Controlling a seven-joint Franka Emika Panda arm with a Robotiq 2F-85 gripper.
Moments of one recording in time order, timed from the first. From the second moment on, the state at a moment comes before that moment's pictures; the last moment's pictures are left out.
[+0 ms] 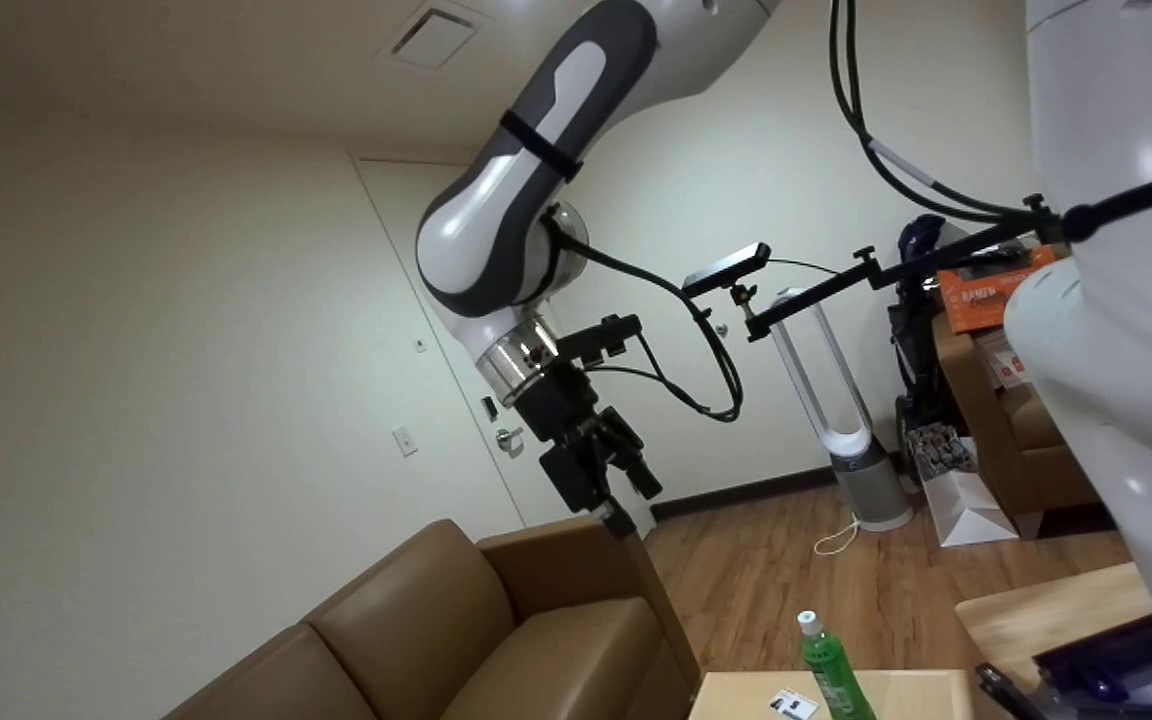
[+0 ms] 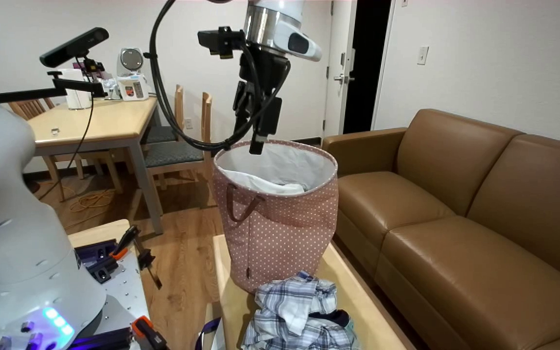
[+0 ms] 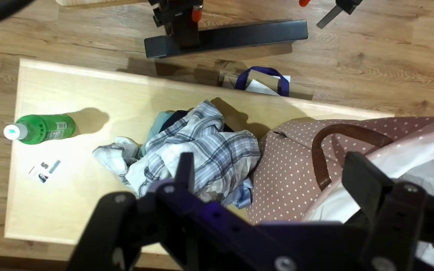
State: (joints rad) arm -0.10 -0.28 -0.15 -2.26 -0.03 1.70 -0.08
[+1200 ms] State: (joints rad) arm -0.08 0.05 -0.11 -2.60 0.21 2.29 -0.03
